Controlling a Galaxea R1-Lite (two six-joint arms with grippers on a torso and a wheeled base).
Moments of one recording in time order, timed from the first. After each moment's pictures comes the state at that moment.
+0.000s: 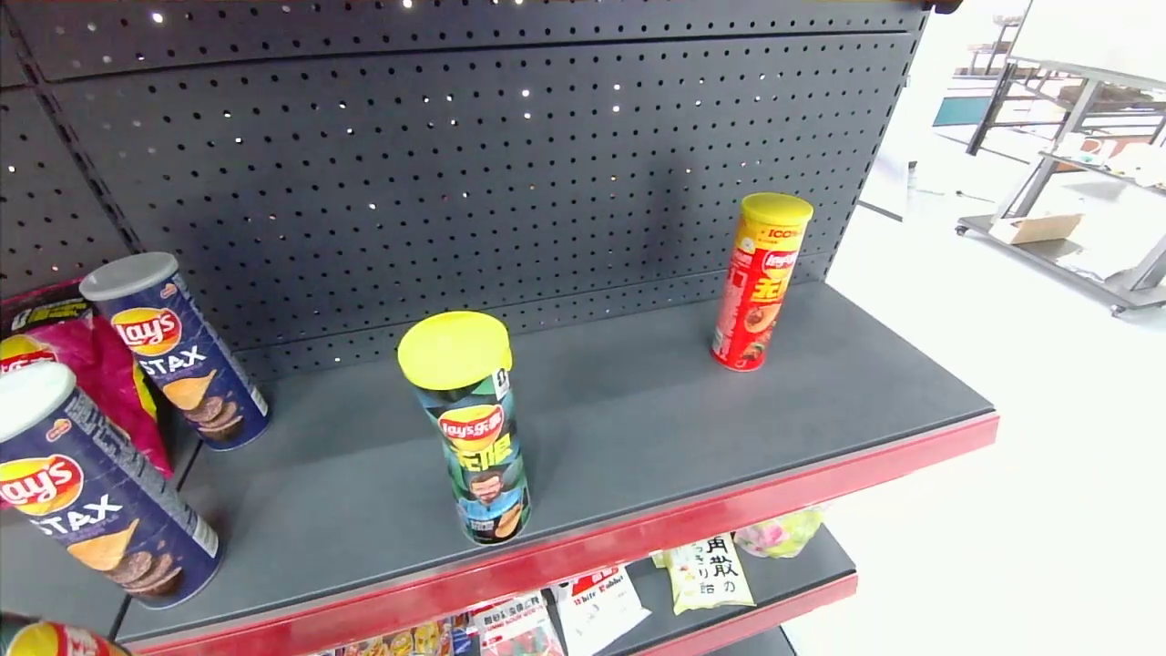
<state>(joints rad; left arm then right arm) -0.05 0.50 -0.46 0.07 -0.77 -0.03 -0.15 0.09 0.00 0.00 0.00 0.00</state>
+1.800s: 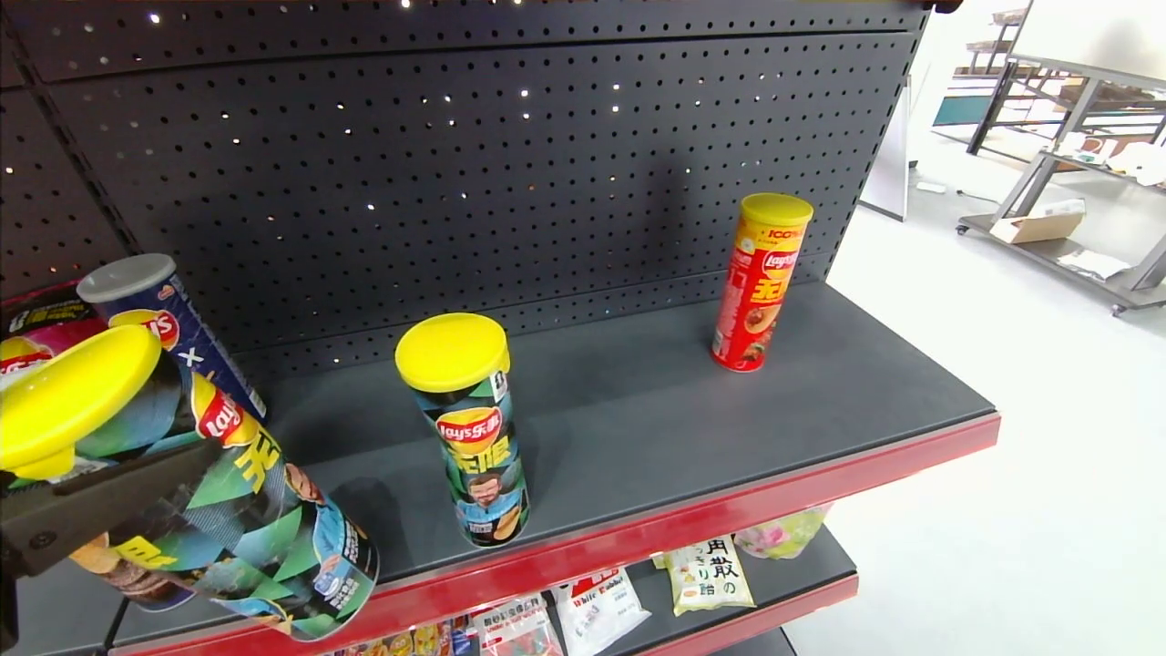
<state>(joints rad) -0.05 0.90 -0.55 -0.19 -0.65 0.03 0.00 0.00 0.00 0.00 0.02 0.01</state>
